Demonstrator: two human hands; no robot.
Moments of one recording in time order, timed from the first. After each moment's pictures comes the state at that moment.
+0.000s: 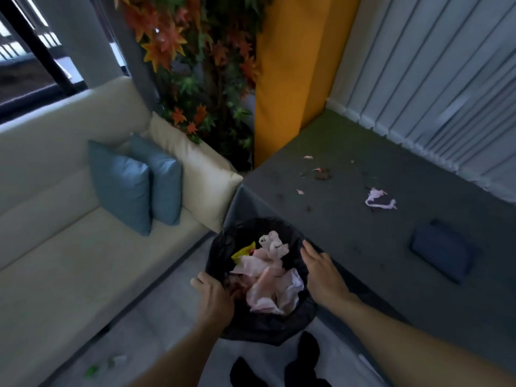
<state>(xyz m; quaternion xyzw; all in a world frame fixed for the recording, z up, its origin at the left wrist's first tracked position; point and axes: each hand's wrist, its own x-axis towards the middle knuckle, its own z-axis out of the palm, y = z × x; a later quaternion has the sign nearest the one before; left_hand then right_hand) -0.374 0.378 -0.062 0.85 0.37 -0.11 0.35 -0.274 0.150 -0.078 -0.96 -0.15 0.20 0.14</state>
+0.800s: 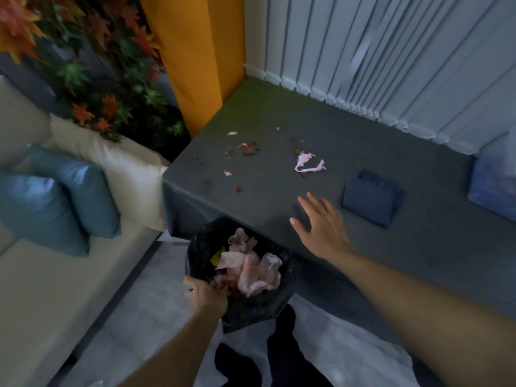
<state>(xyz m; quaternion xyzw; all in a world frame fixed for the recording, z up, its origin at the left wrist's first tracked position) -0.337 0.261 -0.096 0.77 0.43 -0.20 0.42 -0.227 -0.001 -0.068 -0.99 -0.03 0.08 0.15</state>
